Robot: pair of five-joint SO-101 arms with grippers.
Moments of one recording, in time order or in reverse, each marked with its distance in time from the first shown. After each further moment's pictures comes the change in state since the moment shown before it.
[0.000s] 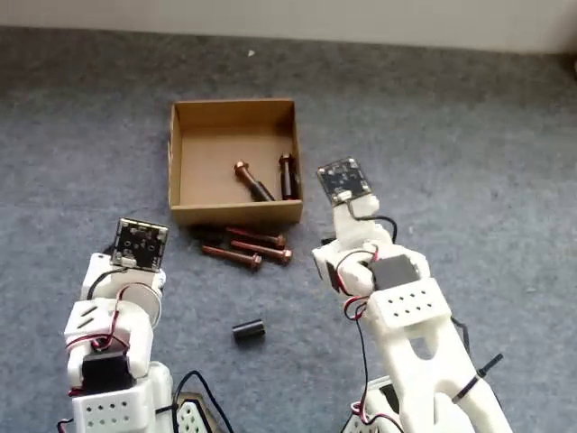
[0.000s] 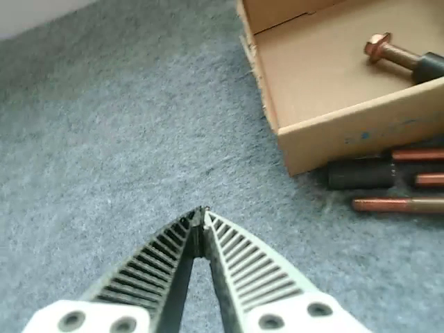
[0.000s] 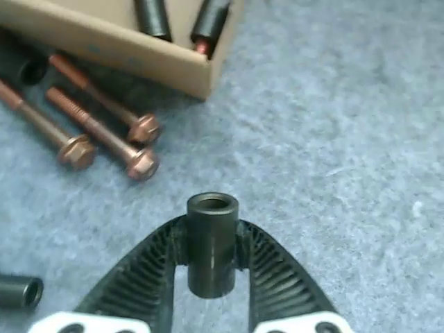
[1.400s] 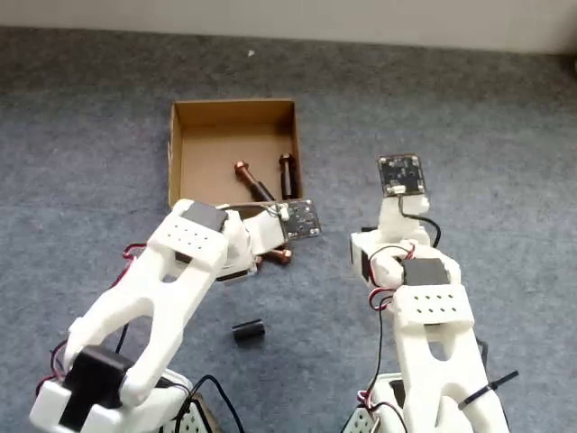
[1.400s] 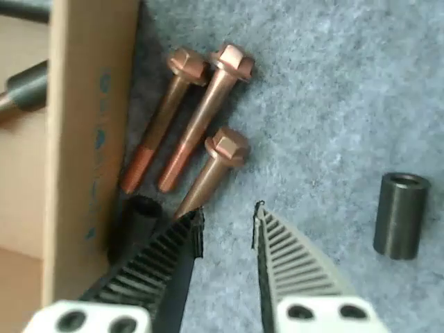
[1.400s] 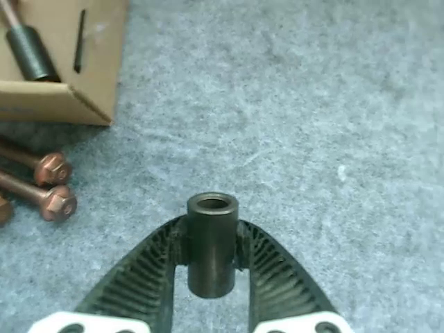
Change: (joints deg) left arm 31.0 87.2 -47.1 5.2 -28.1; right arm 12.0 -0.5 1.6 -2.8 -4.0
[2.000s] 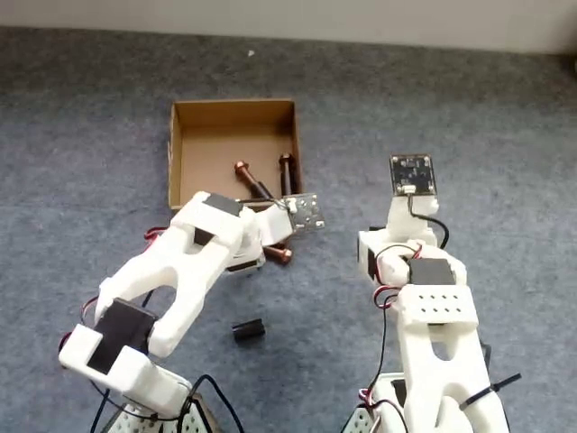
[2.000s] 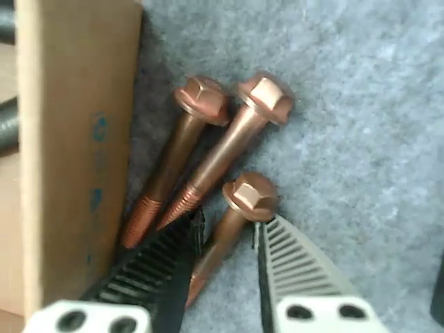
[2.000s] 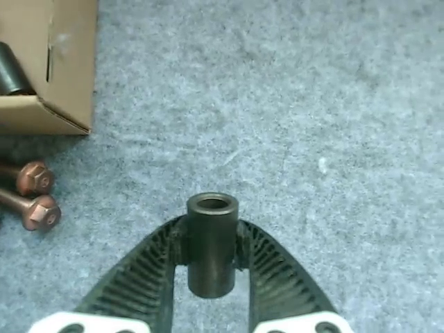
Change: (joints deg) left arm 0.1 18.9 -6.6 -9.8 0.0; right arm 1.9 0.0 0.0 0.0 -0.5
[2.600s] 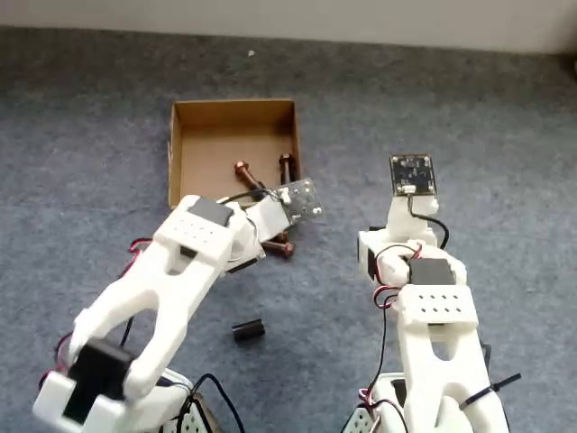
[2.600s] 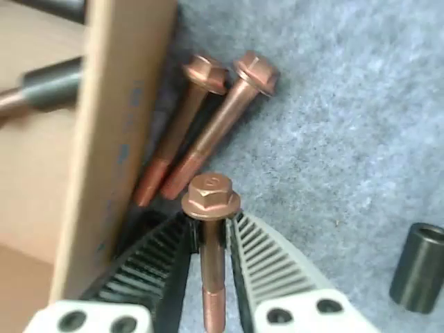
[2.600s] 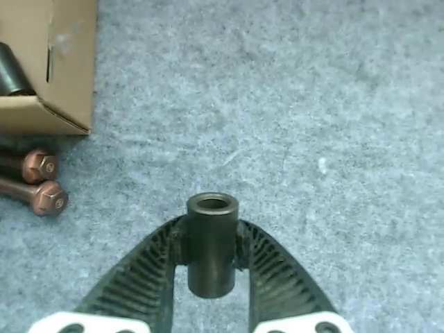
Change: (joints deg) left arm 0.0 -14.9 4.5 4.7 9.3; right arm 0.0 0.0 0.0 0.0 0.0
